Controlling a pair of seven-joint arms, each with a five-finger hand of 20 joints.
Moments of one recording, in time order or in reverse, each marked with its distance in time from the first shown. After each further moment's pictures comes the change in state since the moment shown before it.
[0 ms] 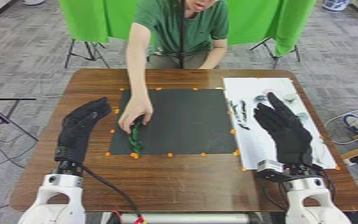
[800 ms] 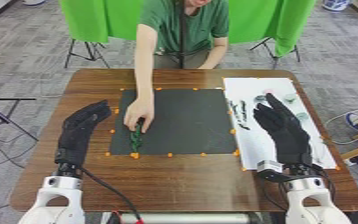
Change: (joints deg) left arm 0.9 0.3 -0.1 0.0 -0.2 0.1 -0.3; right arm 0.0 -0.1 0.1 0.1 -0.6 -0.3 0.1
